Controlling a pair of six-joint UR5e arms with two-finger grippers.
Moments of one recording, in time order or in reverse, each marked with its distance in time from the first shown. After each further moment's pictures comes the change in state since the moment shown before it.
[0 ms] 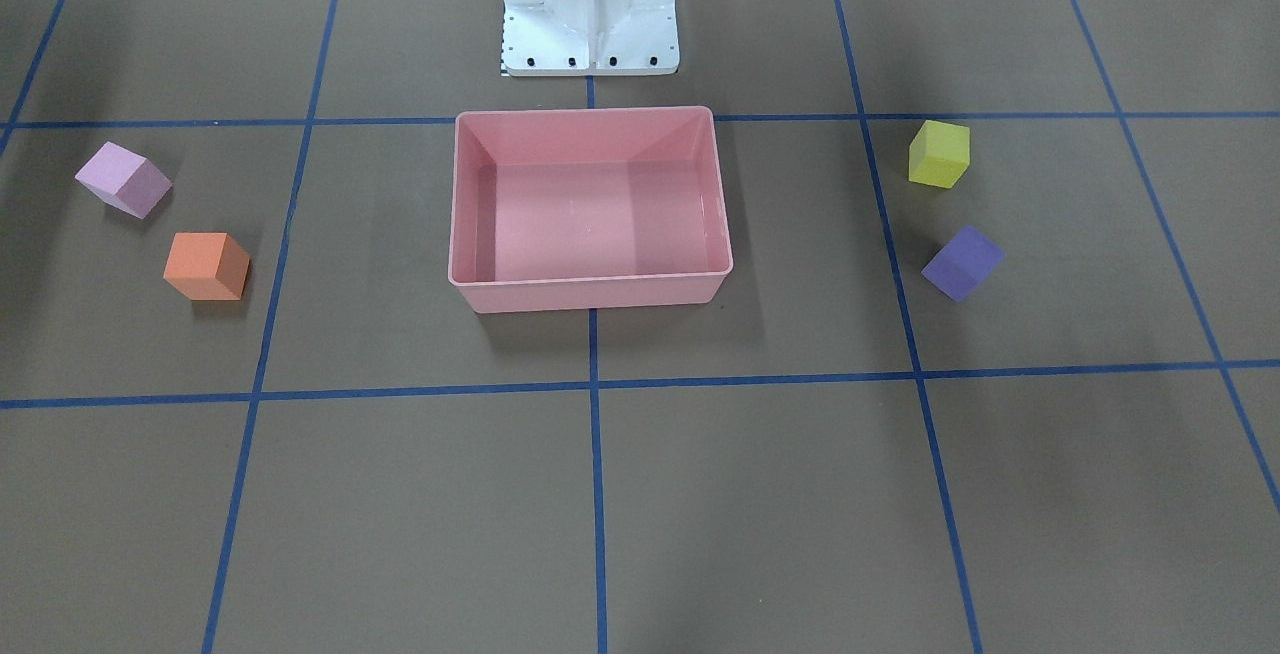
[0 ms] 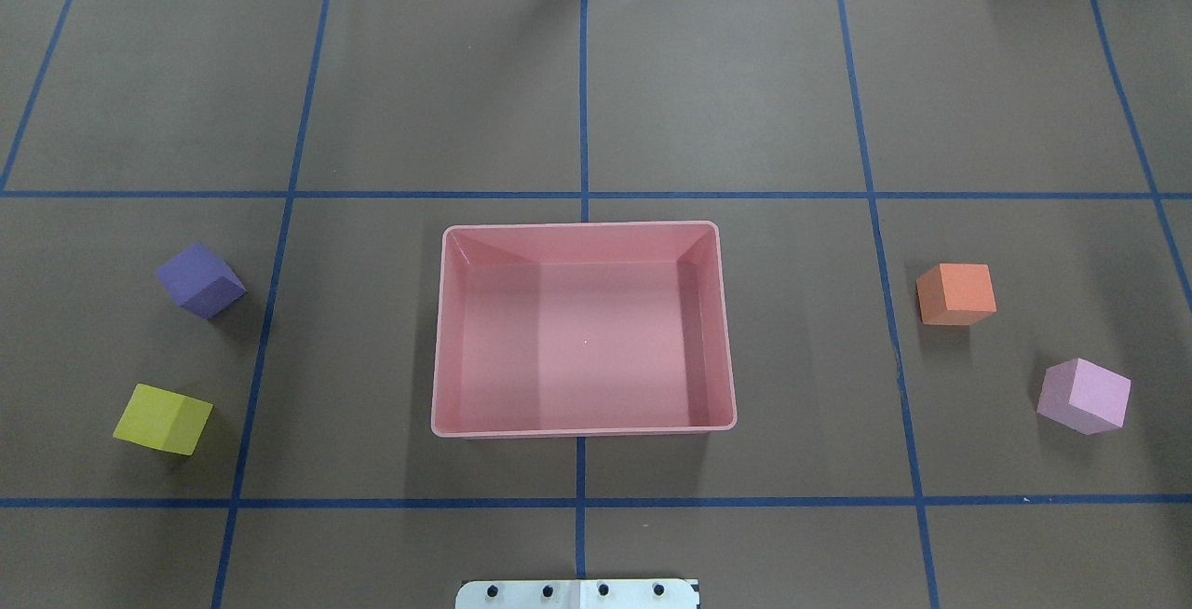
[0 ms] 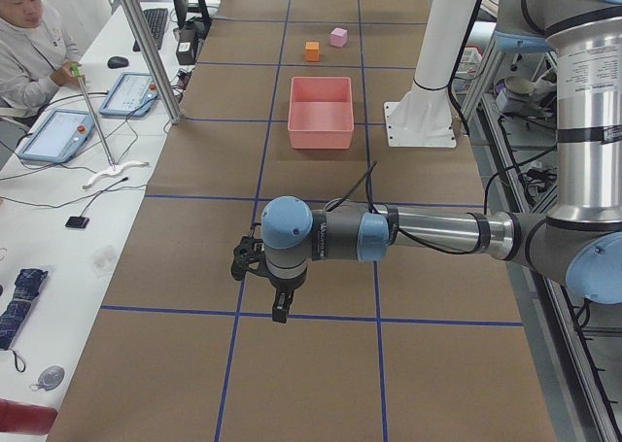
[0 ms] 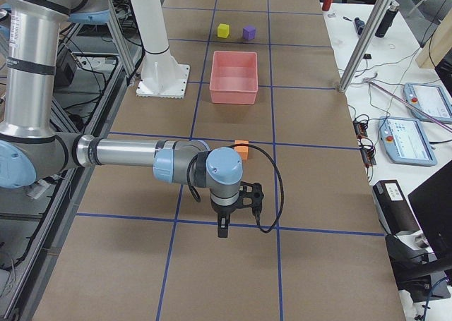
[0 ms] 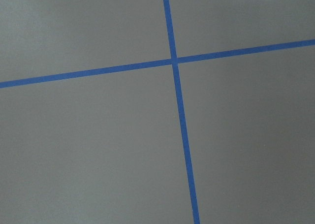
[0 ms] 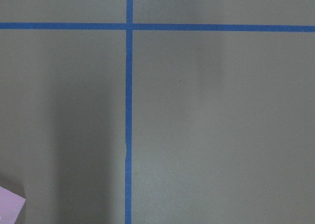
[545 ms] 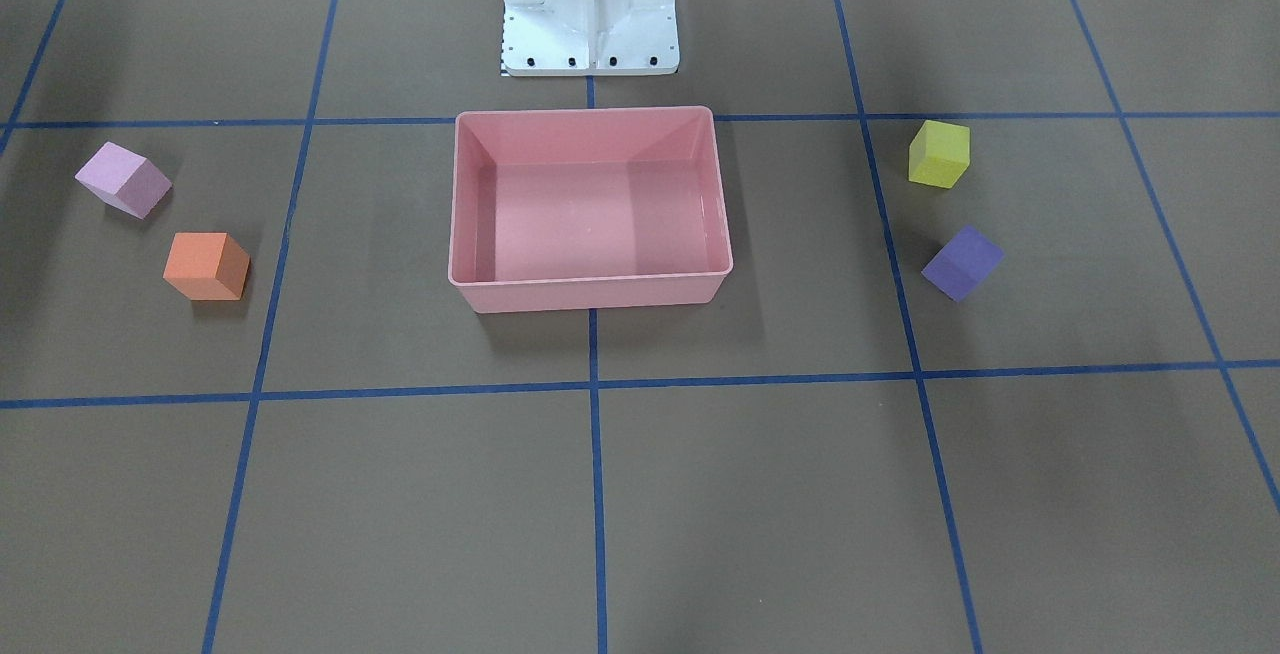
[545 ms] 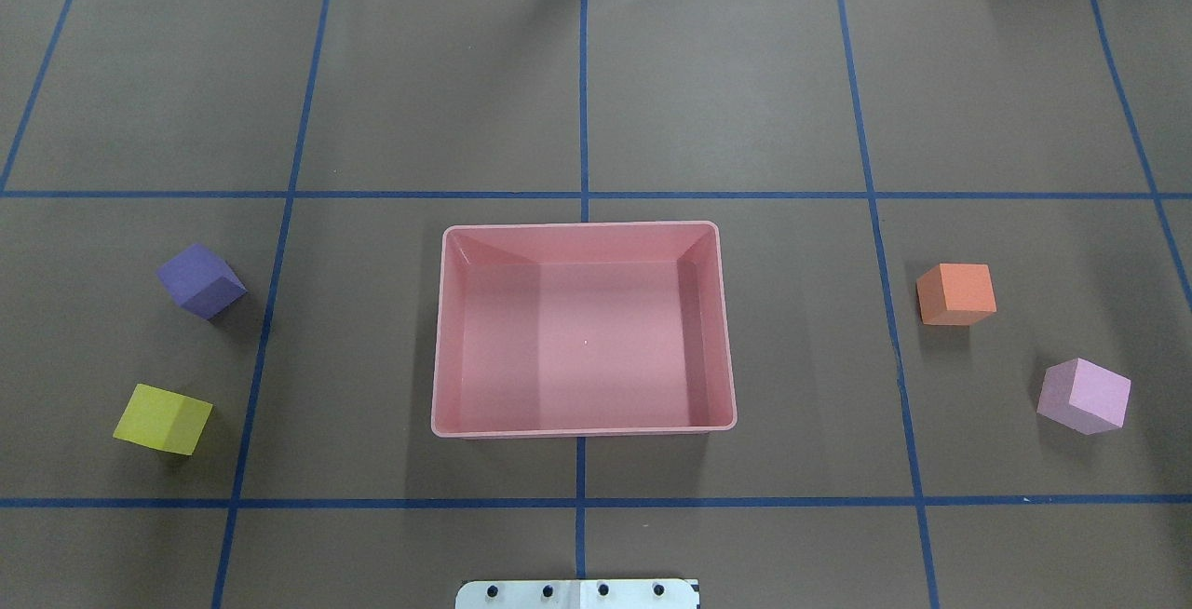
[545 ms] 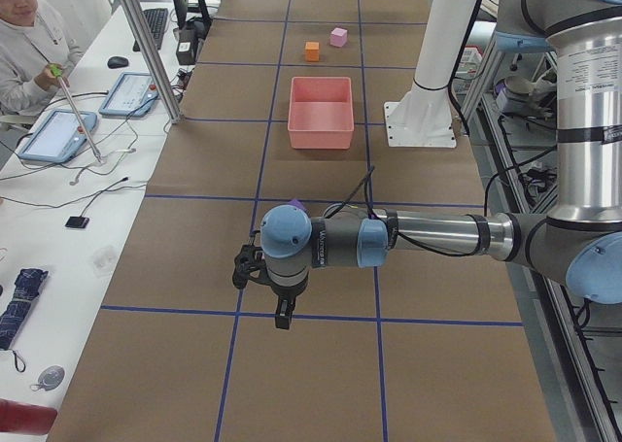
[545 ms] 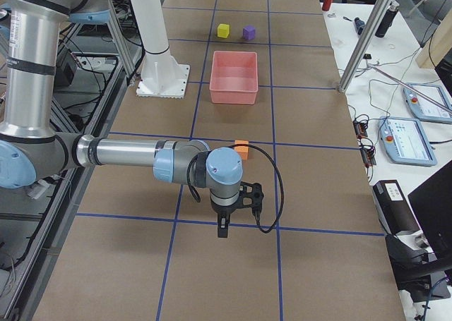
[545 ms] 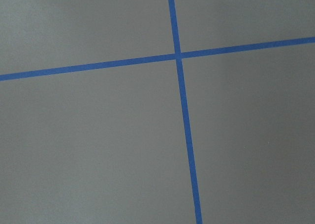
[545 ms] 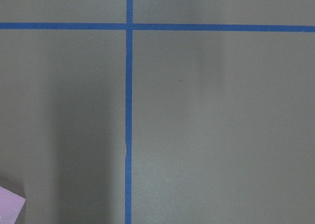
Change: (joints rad) left arm -0.001 0.000 0.038 0.007 0.000 -0.004; right arm 0.000 0.000 -0.001 0.000 0.000 0.000
